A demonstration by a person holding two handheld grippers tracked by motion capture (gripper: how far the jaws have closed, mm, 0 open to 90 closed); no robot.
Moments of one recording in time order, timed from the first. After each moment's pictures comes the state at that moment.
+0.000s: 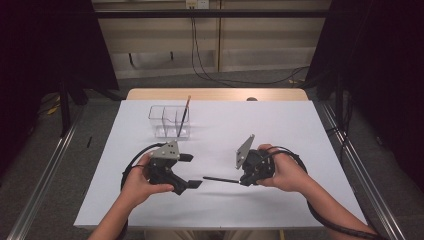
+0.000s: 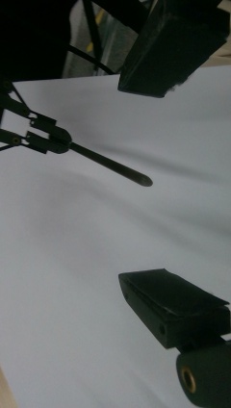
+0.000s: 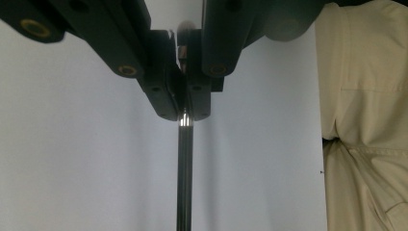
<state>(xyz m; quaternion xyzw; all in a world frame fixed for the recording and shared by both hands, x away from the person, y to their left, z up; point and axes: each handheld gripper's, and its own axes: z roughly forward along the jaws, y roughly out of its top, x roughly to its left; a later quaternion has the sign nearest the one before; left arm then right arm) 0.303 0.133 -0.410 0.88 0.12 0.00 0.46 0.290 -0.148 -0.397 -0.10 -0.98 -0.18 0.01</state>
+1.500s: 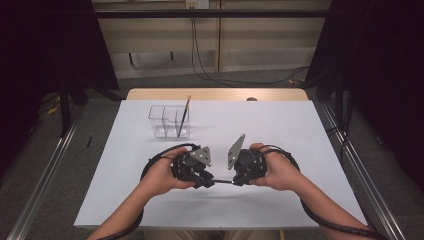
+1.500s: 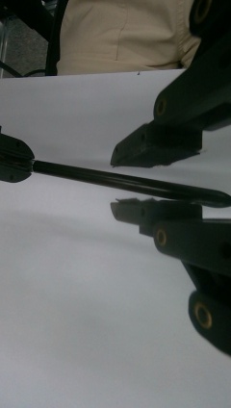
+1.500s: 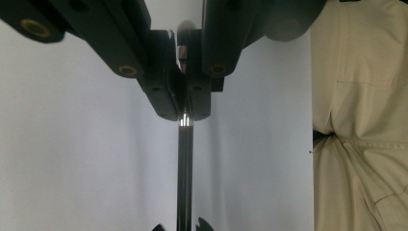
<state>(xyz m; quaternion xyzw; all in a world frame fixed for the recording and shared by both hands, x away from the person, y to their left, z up) 0.308 0.072 -0.408 0.95 0.04 -0.04 0.30 0.291 -0.127 -0.390 -0.07 -0.98 -0.18 0.01</state>
